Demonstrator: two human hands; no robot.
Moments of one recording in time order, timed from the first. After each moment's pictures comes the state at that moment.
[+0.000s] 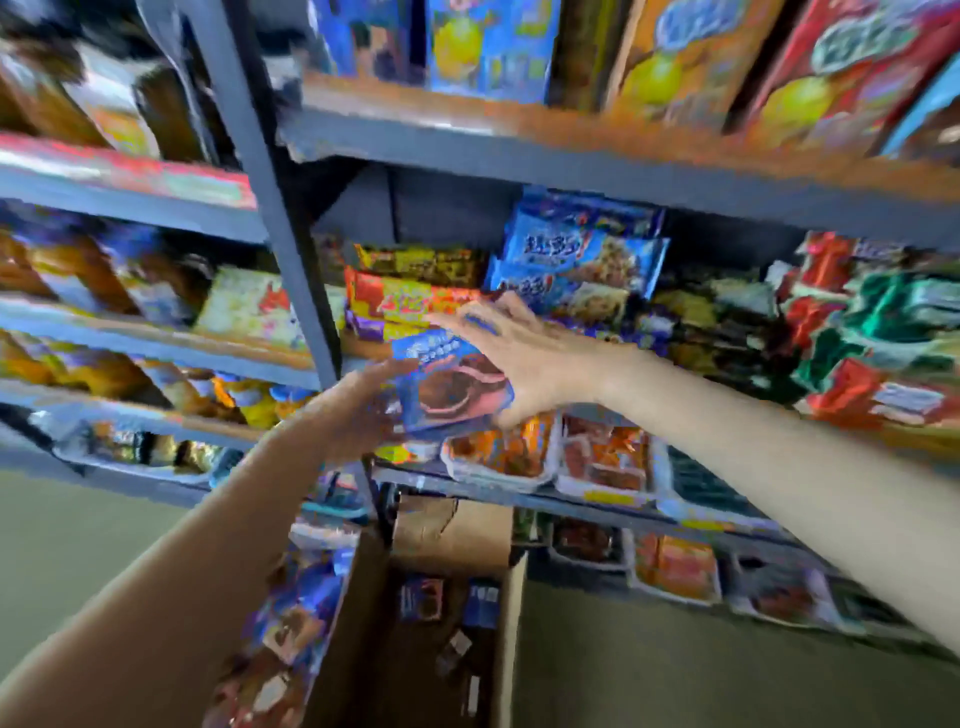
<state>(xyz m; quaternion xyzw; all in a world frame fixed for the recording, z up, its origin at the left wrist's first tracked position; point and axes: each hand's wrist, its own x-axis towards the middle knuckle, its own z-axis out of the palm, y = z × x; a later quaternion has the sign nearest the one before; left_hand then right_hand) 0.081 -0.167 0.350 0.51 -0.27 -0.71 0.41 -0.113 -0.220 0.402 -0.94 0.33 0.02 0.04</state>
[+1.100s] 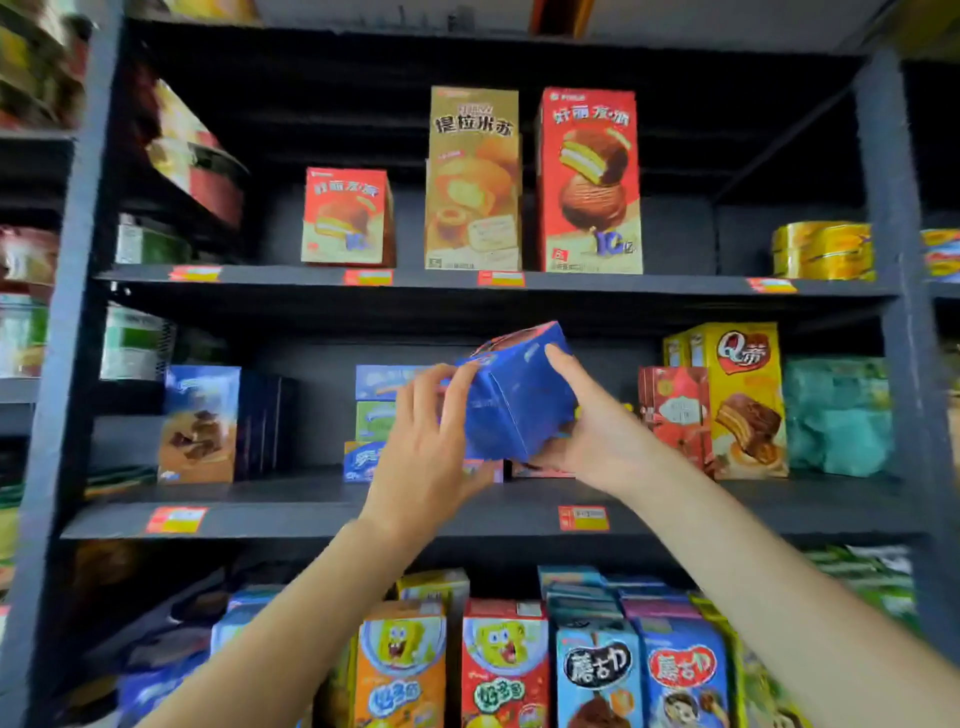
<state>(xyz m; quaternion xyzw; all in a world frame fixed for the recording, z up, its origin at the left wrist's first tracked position) -0.154 -0.235 0.798 0.27 -0.68 0.38 0.56 -0.324 -0.212 0.839 -0.54 0.24 -0.60 0.55</state>
